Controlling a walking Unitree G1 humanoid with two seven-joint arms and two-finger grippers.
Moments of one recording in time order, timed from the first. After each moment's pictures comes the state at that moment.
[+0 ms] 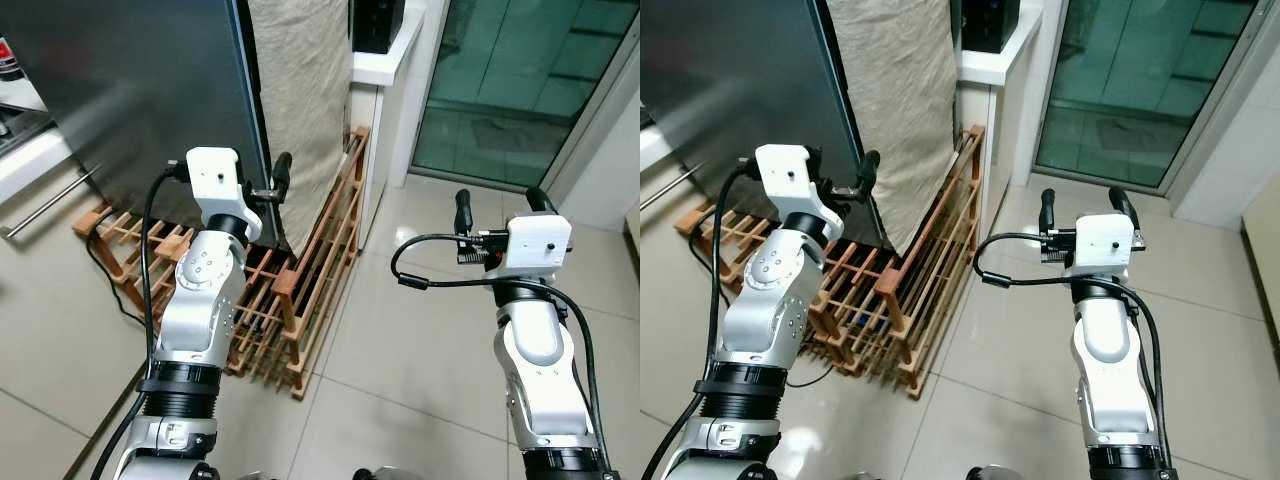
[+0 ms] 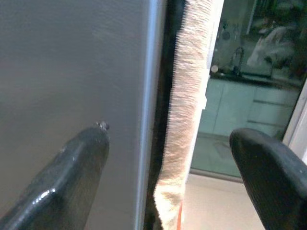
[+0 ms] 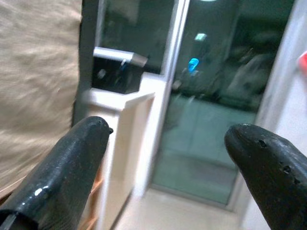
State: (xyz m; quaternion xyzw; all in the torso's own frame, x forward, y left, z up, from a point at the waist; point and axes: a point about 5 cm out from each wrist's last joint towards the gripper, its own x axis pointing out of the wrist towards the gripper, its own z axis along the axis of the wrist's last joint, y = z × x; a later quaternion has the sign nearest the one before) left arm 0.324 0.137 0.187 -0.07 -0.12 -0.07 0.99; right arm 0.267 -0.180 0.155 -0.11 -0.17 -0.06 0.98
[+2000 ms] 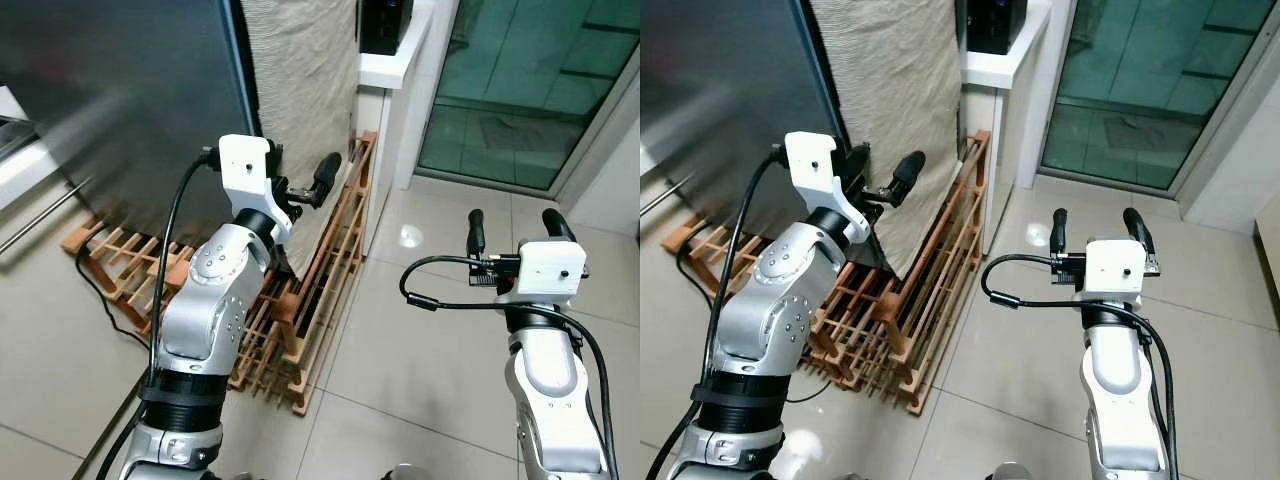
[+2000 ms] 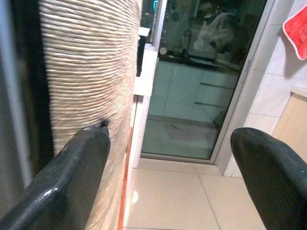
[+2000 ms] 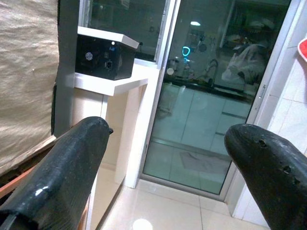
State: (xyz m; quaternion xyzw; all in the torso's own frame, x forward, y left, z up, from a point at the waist) left arm 0.324 0.091 0.205 -0.09 -0.07 -0.19 0.97; right arm 0.252 -0.190 0.146 -0.12 -0.14 -0.07 0.98
